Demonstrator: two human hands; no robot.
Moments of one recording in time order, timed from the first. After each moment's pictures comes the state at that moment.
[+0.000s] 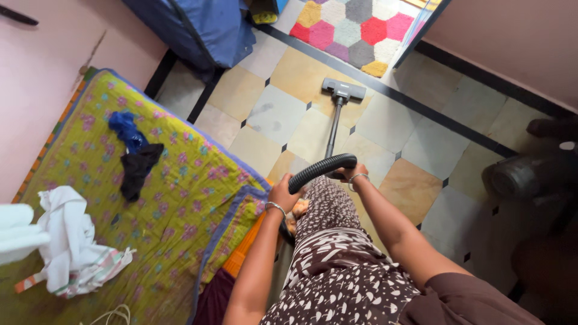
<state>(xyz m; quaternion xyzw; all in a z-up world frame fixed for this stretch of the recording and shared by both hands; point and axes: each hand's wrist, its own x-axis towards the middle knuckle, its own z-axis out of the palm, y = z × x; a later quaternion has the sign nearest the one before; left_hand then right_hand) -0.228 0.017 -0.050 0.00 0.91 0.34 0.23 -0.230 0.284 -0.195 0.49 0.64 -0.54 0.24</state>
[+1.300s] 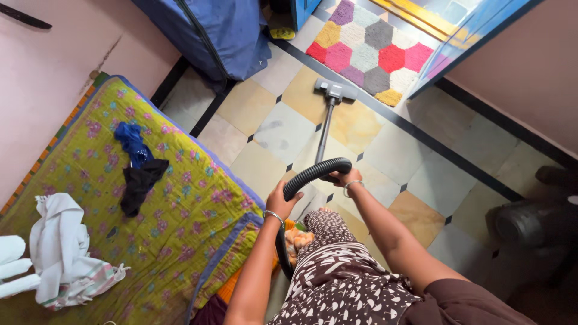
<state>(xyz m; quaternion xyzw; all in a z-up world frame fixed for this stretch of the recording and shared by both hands) -0.333 0.007 -0.097 -0.09 0.89 0.40 0.19 -0.374 0.264 -0.224 0.40 0.69 -0.54 0.28</state>
